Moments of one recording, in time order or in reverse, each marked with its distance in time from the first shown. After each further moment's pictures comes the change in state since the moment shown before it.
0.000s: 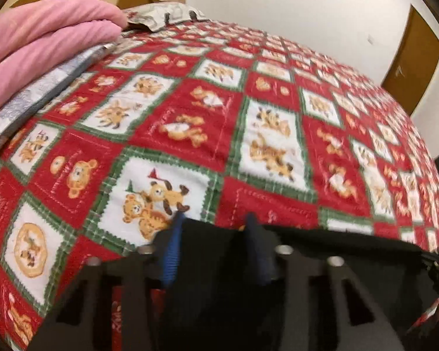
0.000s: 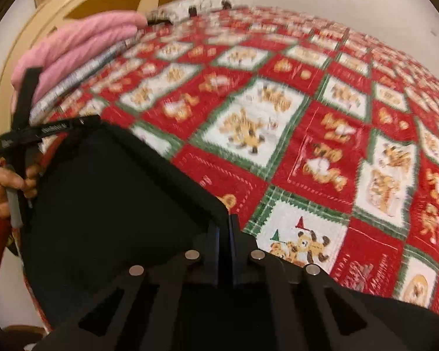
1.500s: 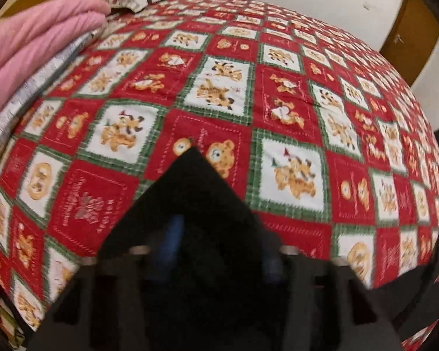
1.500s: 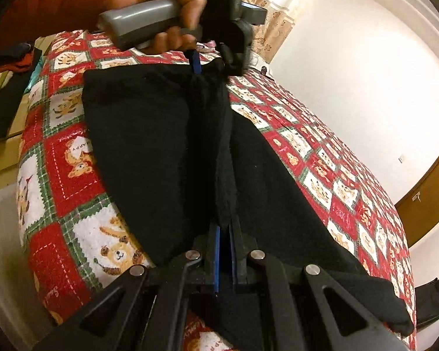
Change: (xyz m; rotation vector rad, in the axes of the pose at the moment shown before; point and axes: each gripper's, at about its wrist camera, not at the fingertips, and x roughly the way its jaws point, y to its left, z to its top) left arm -0.054 -0.062 -0.051 0.086 0.181 0.023; right arm -0.058 0.173 -0.208 -0.493 -0.265 -0.372
